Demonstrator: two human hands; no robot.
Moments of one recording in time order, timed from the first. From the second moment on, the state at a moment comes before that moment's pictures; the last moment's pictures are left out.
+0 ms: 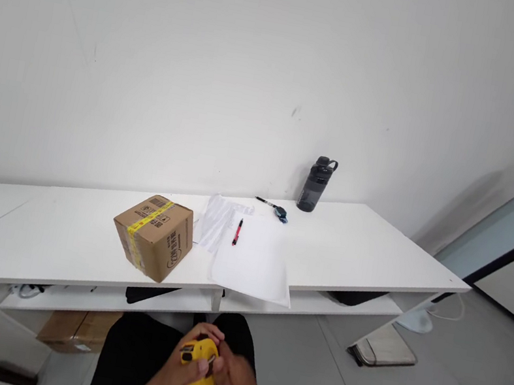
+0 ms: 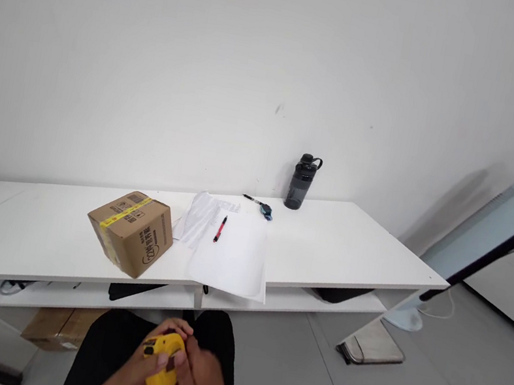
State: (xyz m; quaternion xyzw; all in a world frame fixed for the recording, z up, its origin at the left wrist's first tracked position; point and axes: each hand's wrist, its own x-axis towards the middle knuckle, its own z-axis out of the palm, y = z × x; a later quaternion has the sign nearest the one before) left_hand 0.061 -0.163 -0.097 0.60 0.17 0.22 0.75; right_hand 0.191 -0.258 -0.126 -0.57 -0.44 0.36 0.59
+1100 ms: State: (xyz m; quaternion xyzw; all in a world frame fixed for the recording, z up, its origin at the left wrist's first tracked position) left_hand 0.212 0.063 -0.057 0.90 0.23 0.29 0.22; right_hand 0.427 -0.024 -0.026 -0.60 -0.44 0.32 0.59
